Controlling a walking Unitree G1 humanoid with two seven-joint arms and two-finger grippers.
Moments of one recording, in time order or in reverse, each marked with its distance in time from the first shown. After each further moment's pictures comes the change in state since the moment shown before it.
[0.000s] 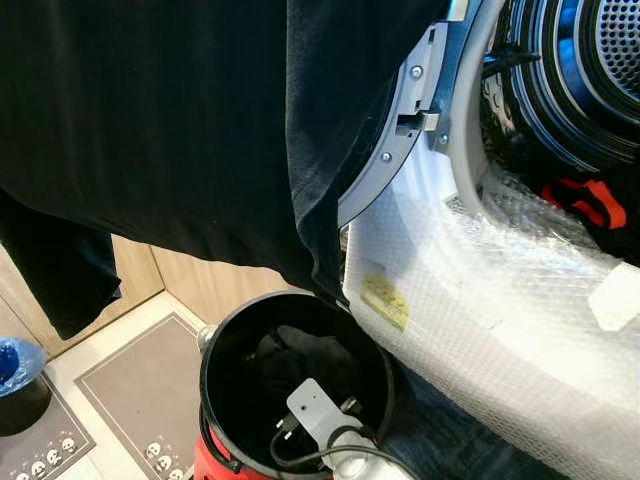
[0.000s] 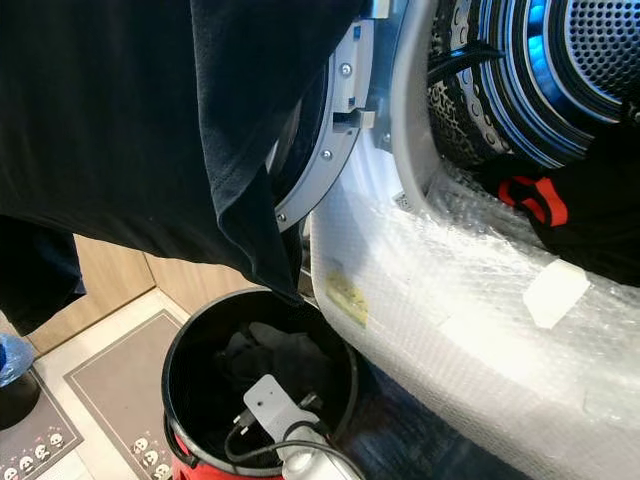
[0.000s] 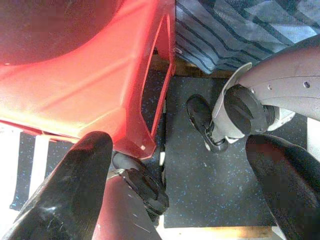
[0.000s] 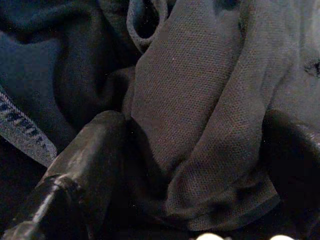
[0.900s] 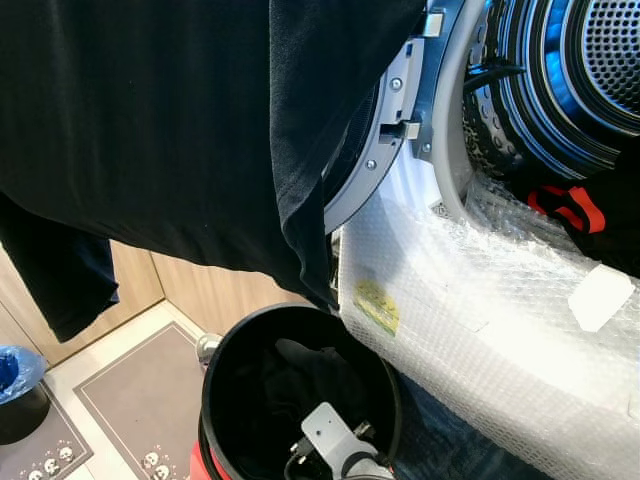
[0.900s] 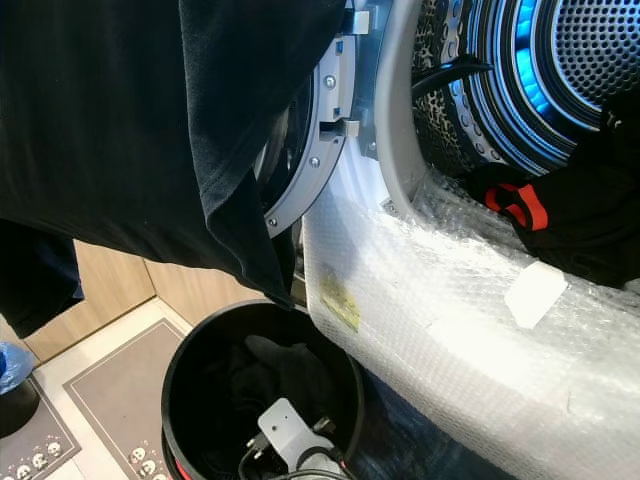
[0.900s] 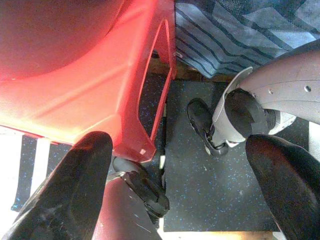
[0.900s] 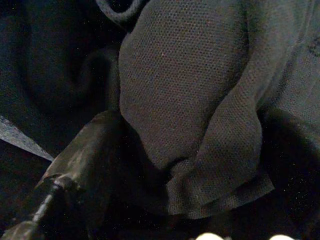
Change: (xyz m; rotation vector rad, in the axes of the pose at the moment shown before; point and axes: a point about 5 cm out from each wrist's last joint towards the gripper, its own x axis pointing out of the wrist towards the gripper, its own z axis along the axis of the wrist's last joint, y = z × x) left arm -0.001 -0.001 -0.003 -0.004 0.009 -0.001; right arm -0.005 0.004 -0.037 0.028 0.014 0.007
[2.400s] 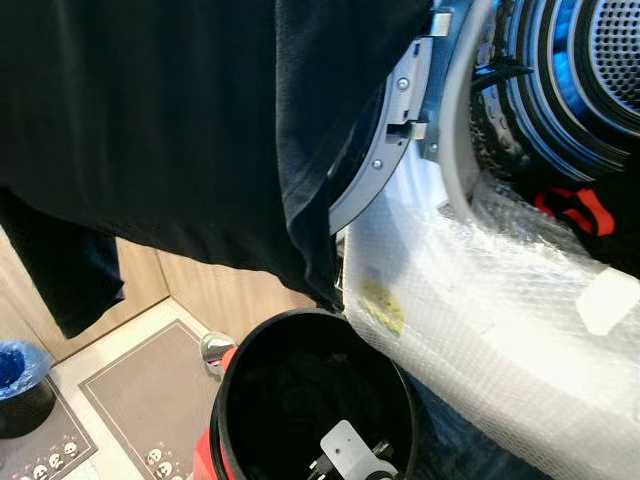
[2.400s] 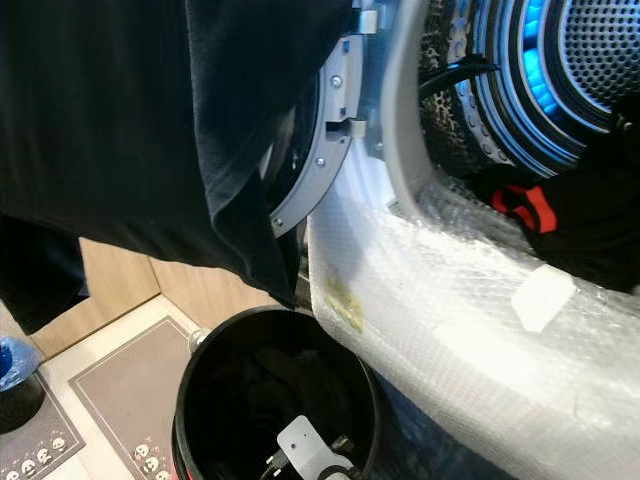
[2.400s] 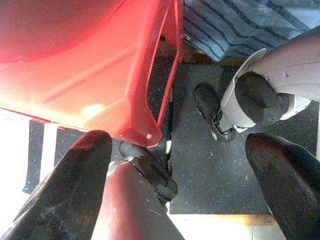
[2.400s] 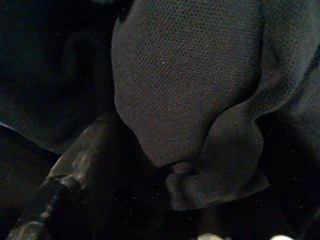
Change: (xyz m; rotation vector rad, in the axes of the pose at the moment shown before) left arm 0.003 0.007 0.002 0.025 0.066 0.021; right arm -0.004 -0.003 -0.025 0.004 0.032 -0.020
